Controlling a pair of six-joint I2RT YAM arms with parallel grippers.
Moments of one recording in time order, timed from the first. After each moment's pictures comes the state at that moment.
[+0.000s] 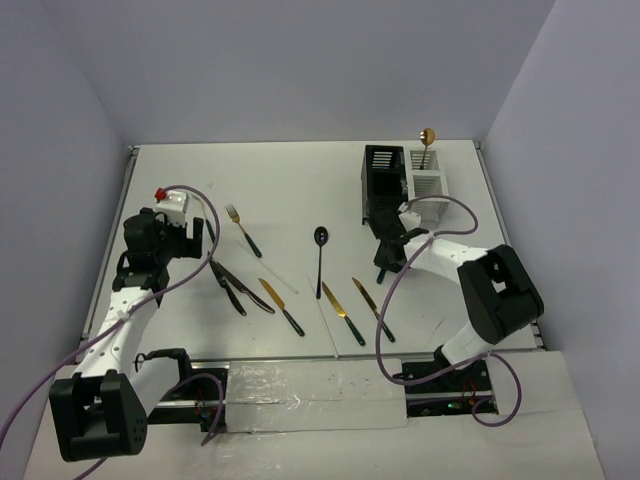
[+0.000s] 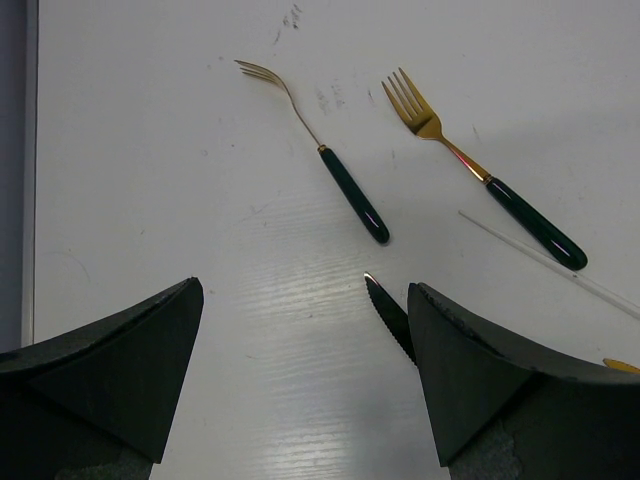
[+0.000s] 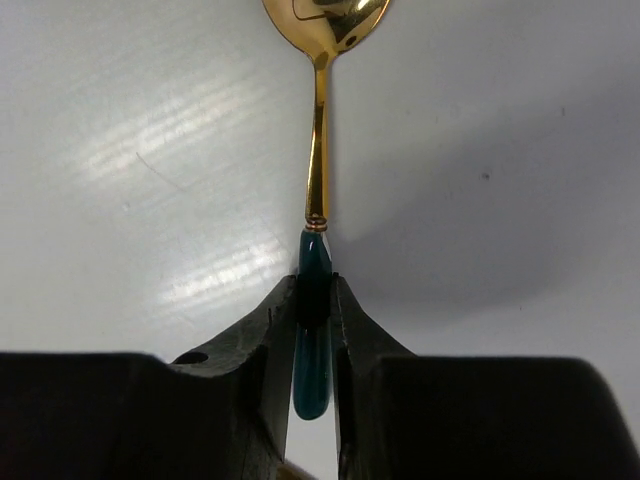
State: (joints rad) left arm 0.04 0.98 0.58 -0.05 0.12 0.22; right arm 0.45 1.59 0.82 -0.38 0.36 0.80
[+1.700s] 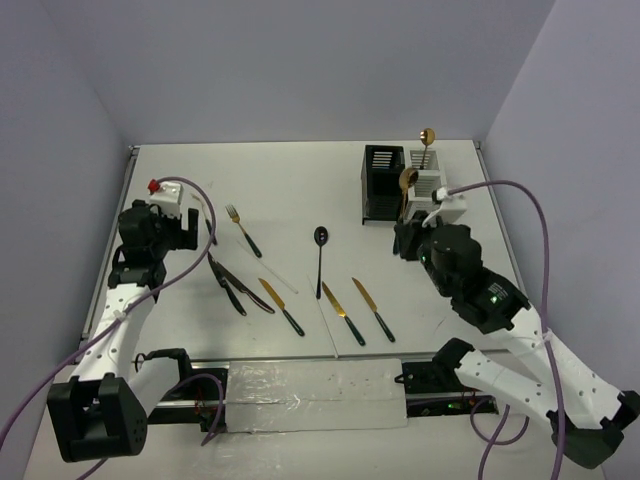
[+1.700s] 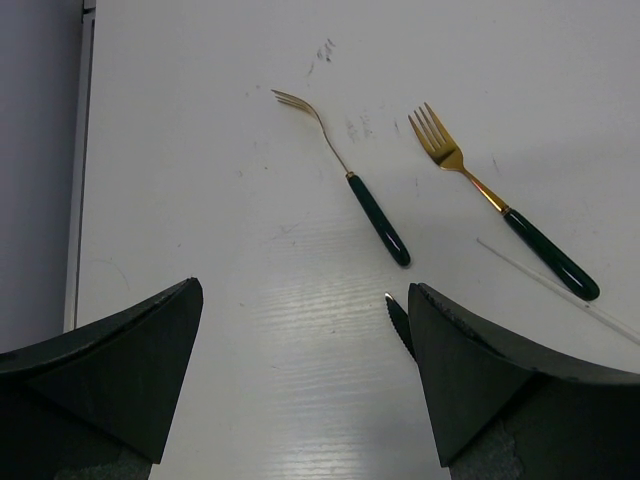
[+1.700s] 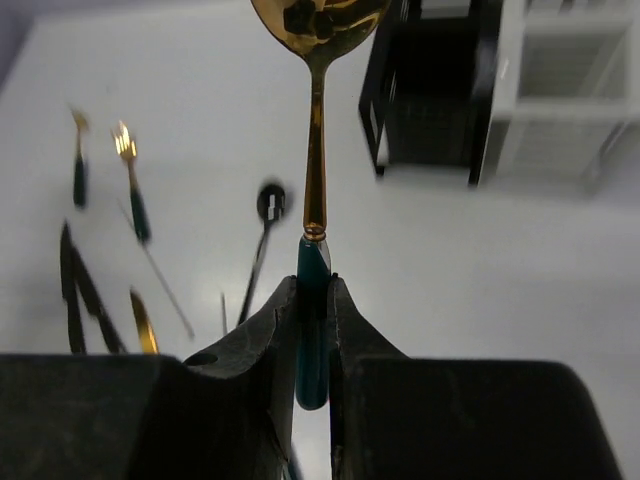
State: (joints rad) left arm 0.04 0.97 0.63 -0.07 0.07 0.22; right arm 0.69 0.73 0.86 -0.58 0.40 0.46
